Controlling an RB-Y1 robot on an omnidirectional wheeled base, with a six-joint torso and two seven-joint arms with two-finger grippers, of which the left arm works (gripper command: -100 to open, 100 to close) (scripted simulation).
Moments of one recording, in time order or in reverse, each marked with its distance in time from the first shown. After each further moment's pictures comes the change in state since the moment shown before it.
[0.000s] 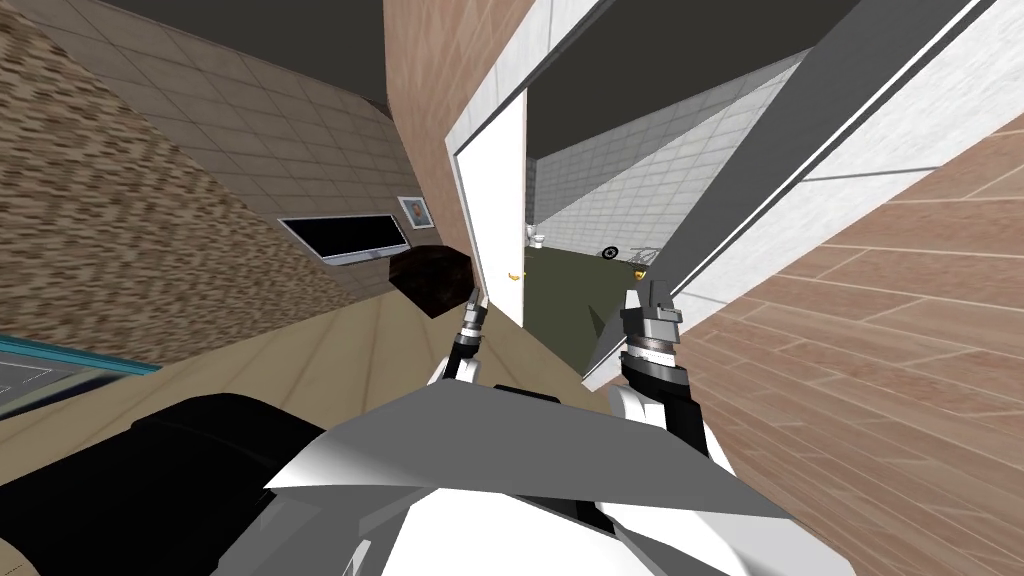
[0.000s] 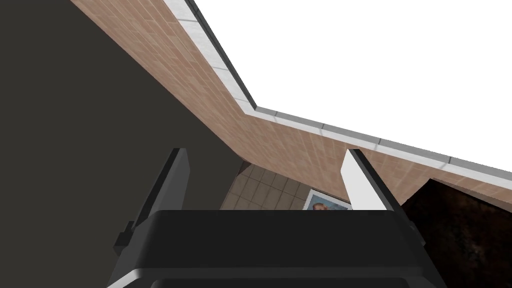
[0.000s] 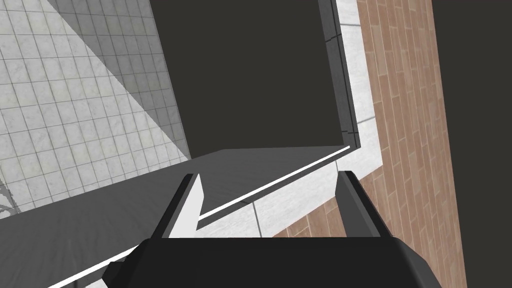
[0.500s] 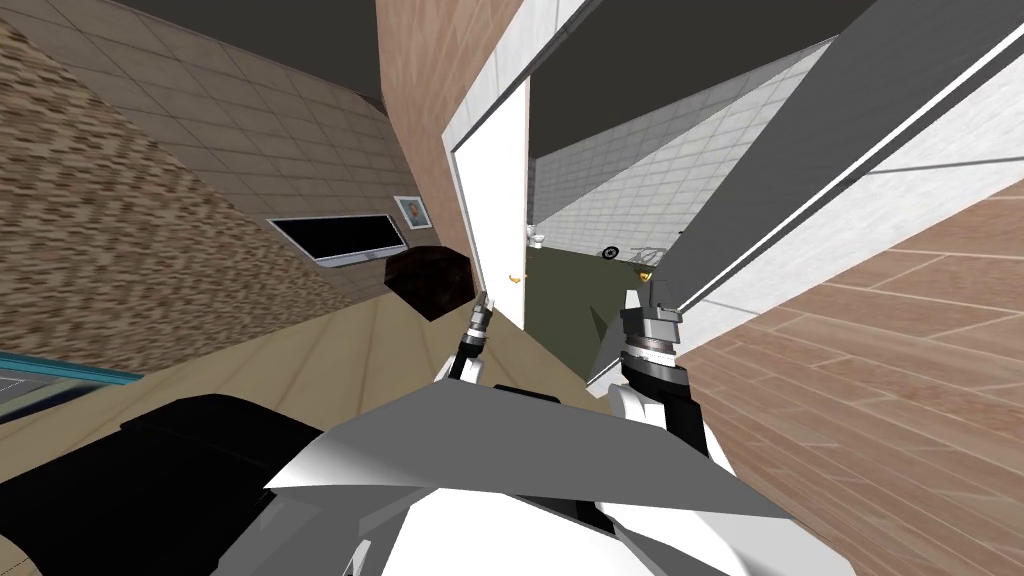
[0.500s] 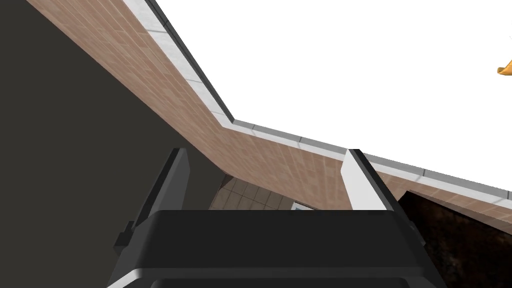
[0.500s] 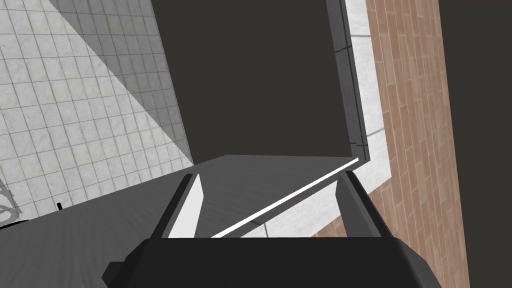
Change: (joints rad) arm -0.053 0.013 -0.019 0.113 -0.011 -0.015 0.020
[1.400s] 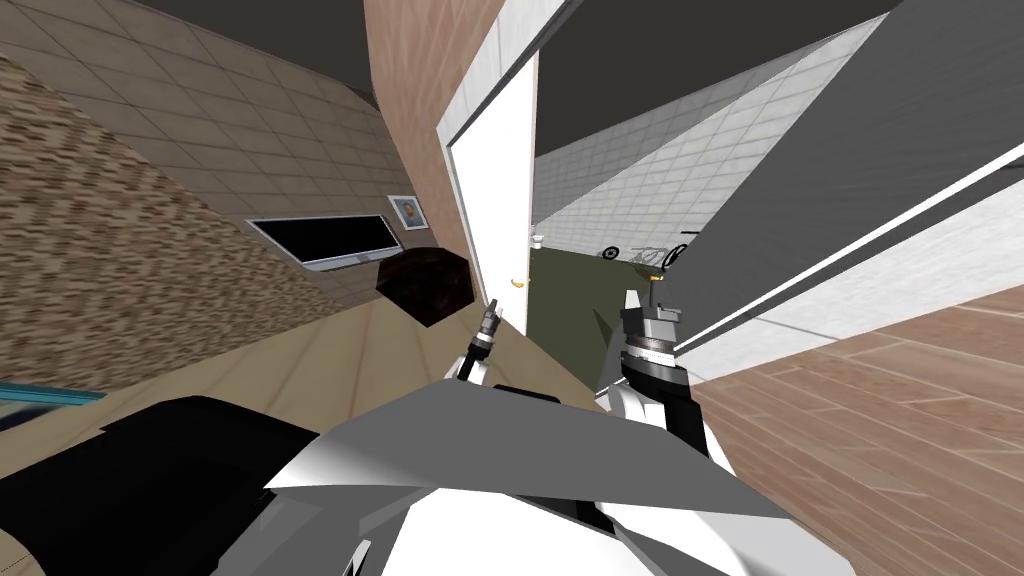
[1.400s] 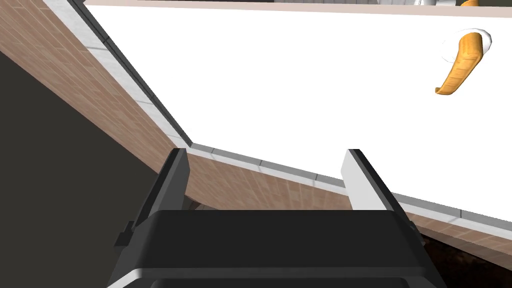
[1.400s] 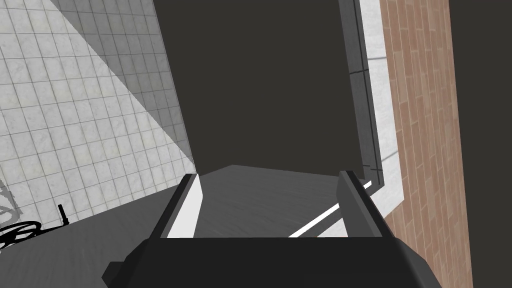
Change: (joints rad) arm -0.074 0.016 -0.047 0.203 -0.025 -0.043 0.036
